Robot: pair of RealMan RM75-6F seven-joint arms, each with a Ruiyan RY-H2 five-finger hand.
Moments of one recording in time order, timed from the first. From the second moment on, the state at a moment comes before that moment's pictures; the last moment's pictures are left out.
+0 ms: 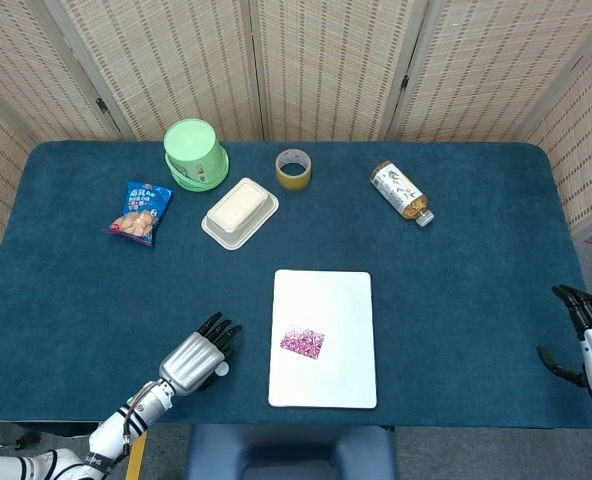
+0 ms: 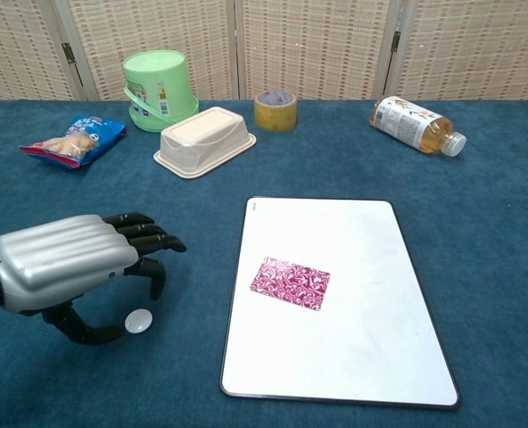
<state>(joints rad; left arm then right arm) -0.66 -1.49 0.15 -1.64 1.39 1.07 0.59 0.02 -1.04 0.07 -1.63 -1.48 1.50 0.13</state>
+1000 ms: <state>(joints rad) -0.63 -1.53 0.10 -1.57 1.41 1.01 0.56 0.02 -1.04 0.06 -1.63 -1.48 1.50 0.12</state>
